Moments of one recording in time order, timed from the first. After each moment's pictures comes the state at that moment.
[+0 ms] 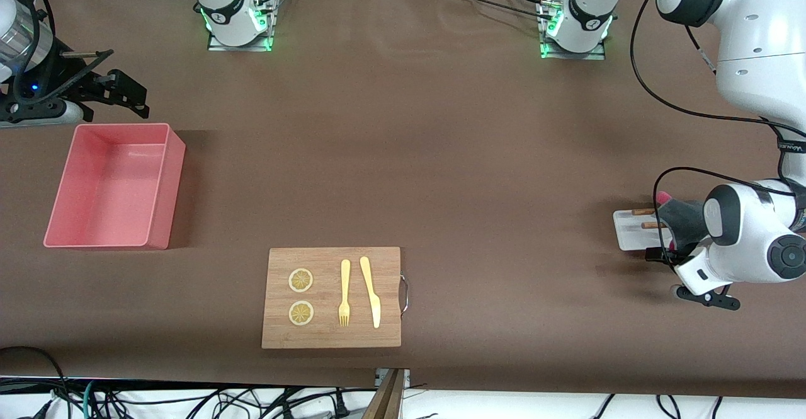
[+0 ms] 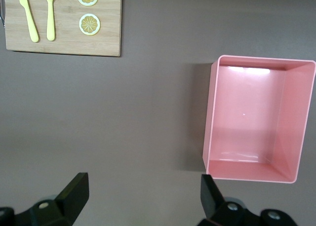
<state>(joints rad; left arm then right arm) 0.19 0.89 -0.05 -1.24 0.12 2.00 0.30 0.13 -0.01 -0.03 -1.62 0.01 1.60 0.03</state>
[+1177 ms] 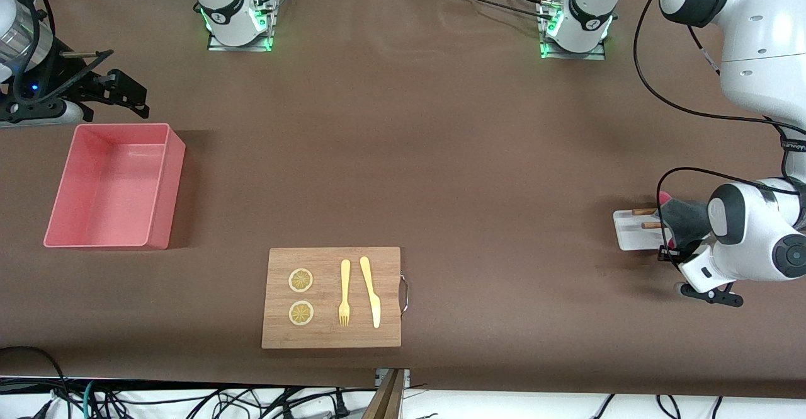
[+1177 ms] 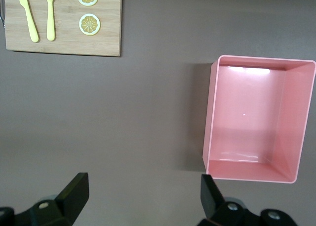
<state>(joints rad) 0.21 0.89 -0.05 -1.25 0.12 2.00 0.31 0.13 -0.01 -0.03 -1.62 0.01 1.60 0.03</state>
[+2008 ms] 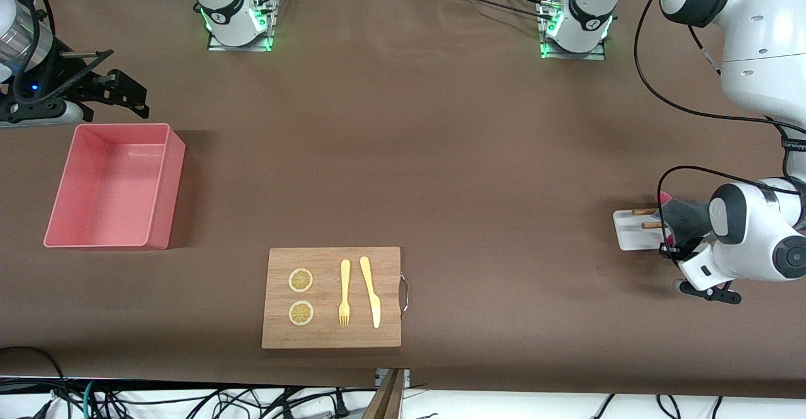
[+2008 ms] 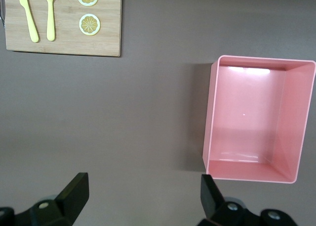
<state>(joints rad) 0.21 0.89 -0.05 -1.25 0.12 1.96 0.32 0.13 -0.01 -0.03 -1.62 0.01 1.60 0.03</state>
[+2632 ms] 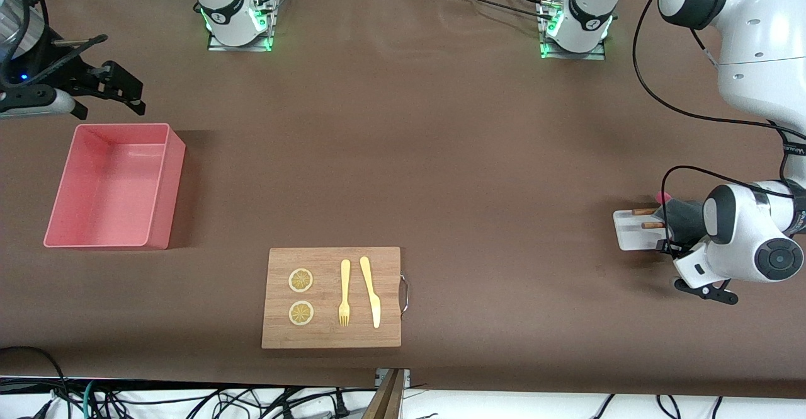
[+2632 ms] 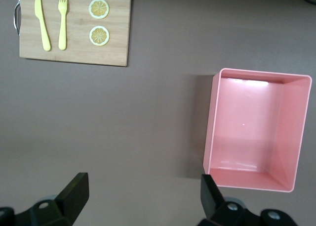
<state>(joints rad) 0.21 0.90 -0.05 -1.25 0.26 1.96 0.32 0.14 -0.02 0.00 -1.58 0.00 1.60 0.02</state>
